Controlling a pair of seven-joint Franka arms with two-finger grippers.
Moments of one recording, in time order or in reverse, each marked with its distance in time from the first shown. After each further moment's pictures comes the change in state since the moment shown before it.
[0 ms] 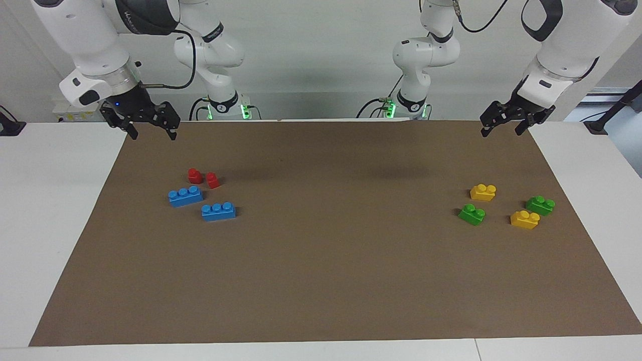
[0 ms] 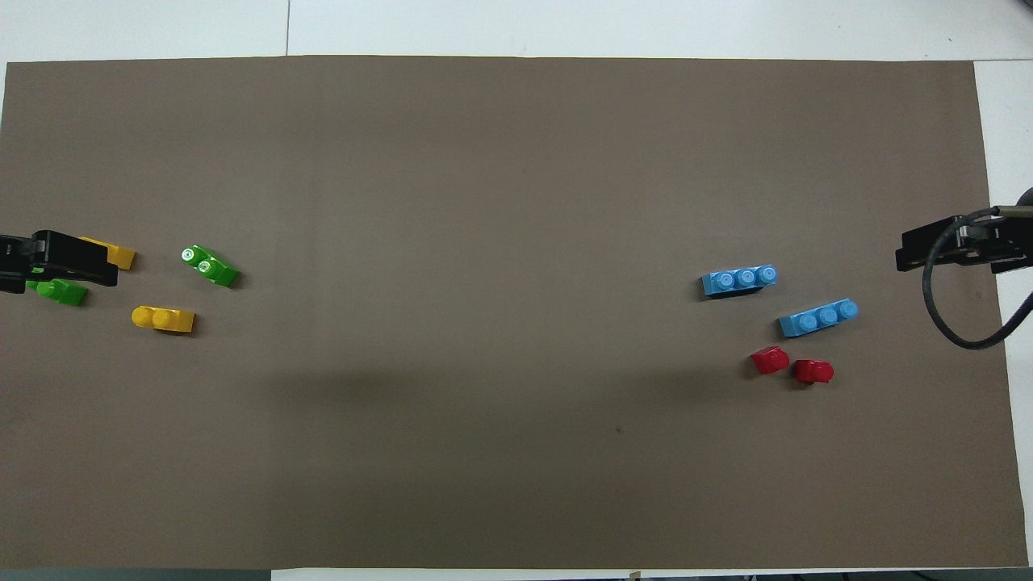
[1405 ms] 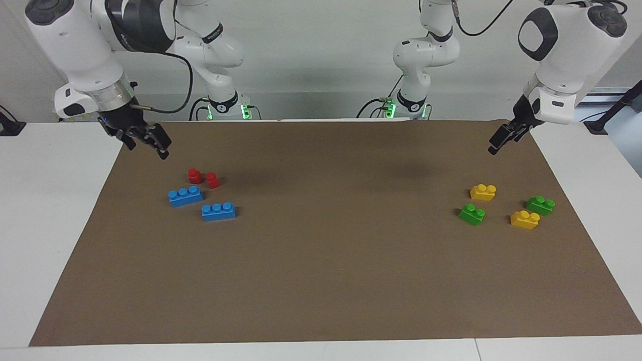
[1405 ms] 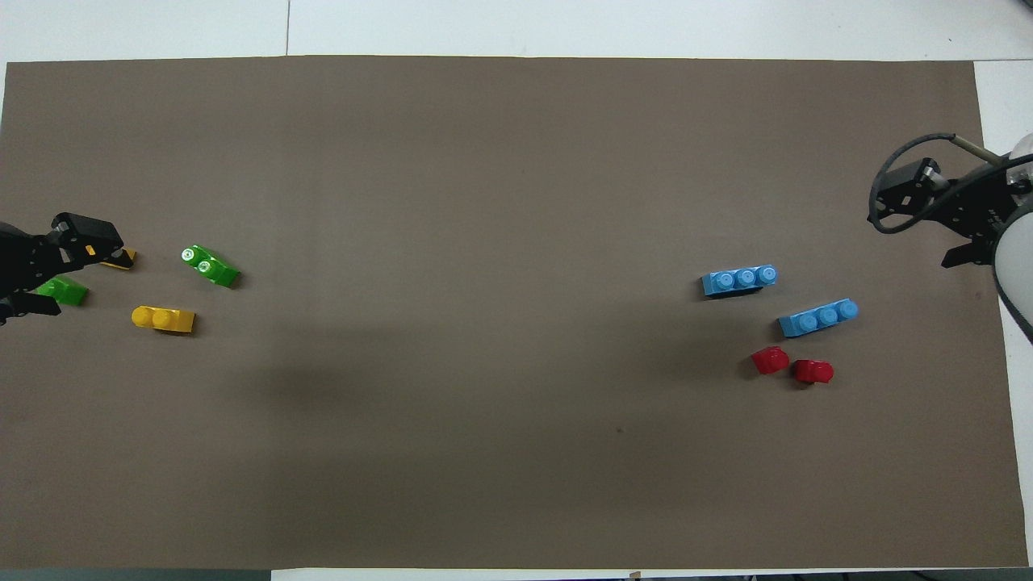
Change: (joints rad) left arm 0.037 -0.021 0.013 -0.222 0.000 0.251 -0.495; right arm -0.019 0.120 -0.007 -0.044 0.032 0.159 0.577
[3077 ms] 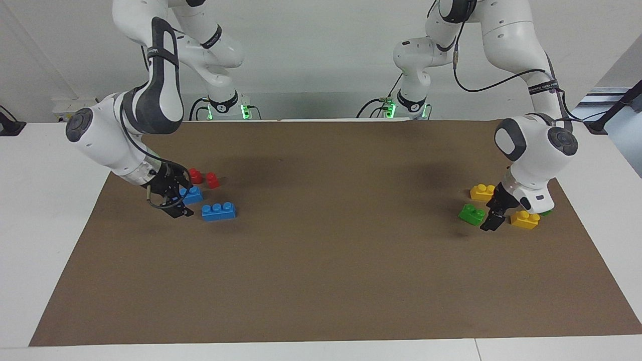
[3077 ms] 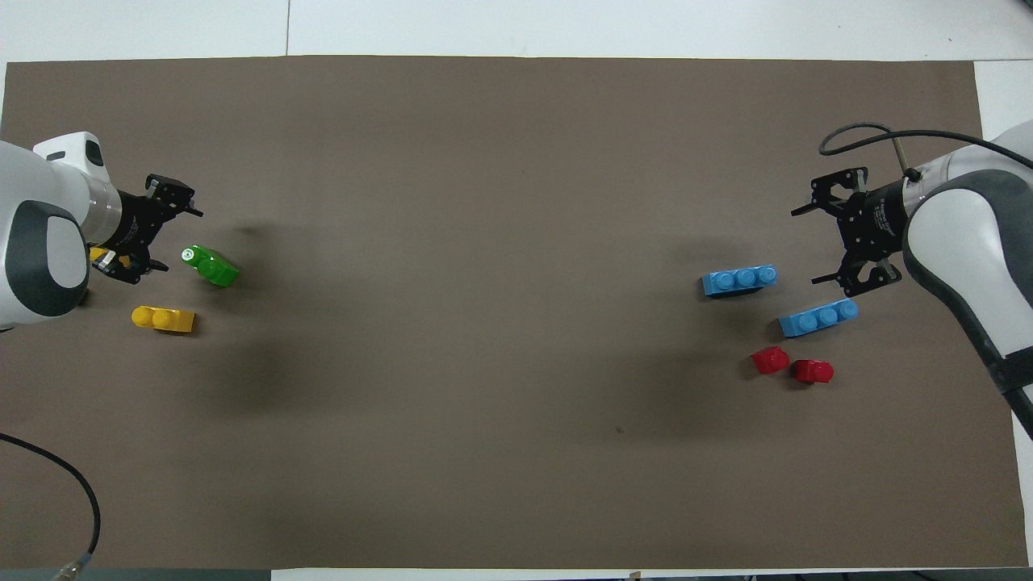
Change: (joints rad) left arm 0.027 0.393 -0.005 -0.010 -0.040 0.442 -0.347; right arm -0.029 0.115 -0.002 -0.213 0.291 0.281 0.537
